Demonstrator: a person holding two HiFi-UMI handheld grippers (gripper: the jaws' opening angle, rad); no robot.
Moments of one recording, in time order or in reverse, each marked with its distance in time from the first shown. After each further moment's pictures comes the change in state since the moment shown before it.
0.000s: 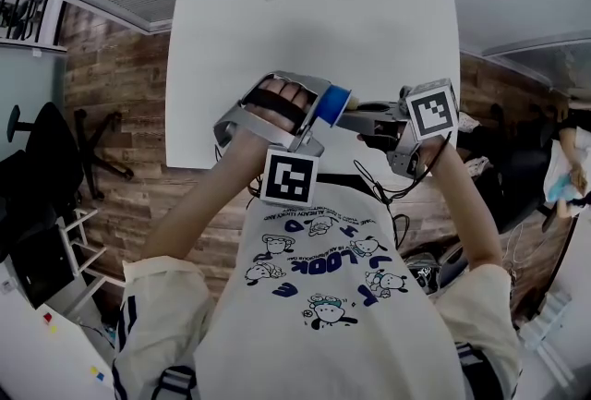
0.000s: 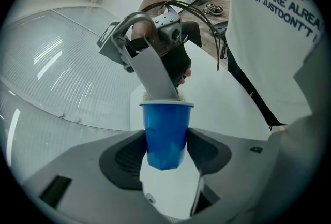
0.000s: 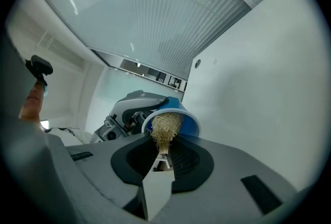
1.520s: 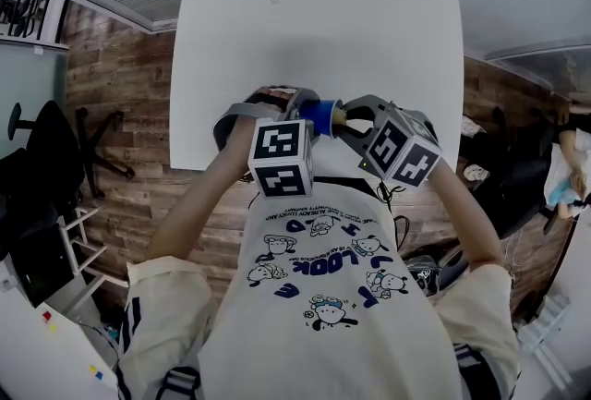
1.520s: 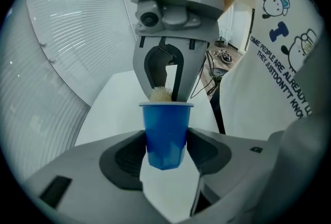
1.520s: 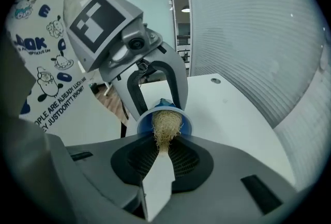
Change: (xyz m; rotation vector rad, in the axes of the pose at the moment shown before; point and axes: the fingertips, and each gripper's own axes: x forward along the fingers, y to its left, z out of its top) left arm 0.004 -0.053 -0.009 -0.480 -0.085 -0.481; right arm 0.022 -0.019 -0.021 -1.036 0.450 -0.503
